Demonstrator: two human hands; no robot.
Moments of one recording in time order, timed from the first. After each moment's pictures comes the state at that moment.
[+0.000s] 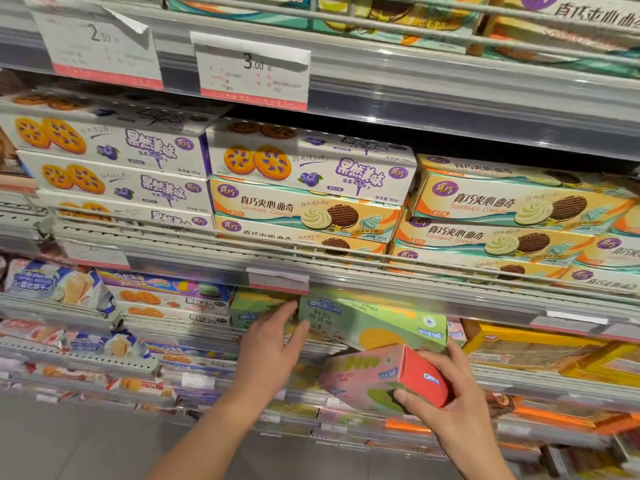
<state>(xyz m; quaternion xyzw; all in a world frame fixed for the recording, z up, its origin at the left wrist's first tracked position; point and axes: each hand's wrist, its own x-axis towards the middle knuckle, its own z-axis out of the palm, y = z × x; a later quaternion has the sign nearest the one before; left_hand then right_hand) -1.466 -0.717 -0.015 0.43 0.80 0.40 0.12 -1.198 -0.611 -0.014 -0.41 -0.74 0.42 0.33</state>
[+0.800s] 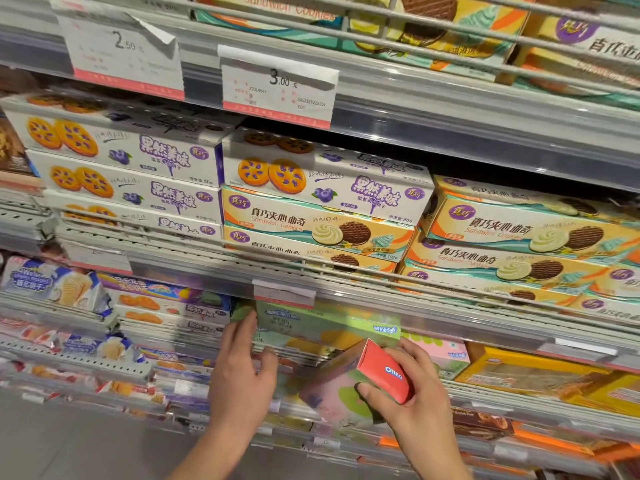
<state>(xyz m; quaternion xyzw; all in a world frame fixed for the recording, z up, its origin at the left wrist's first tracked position) -1.469 -0.742 -0.030 0.29 0.82 0.48 0.08 -1.253 -0.614 -0.011 -0.37 -0.77 0.40 0.33</state>
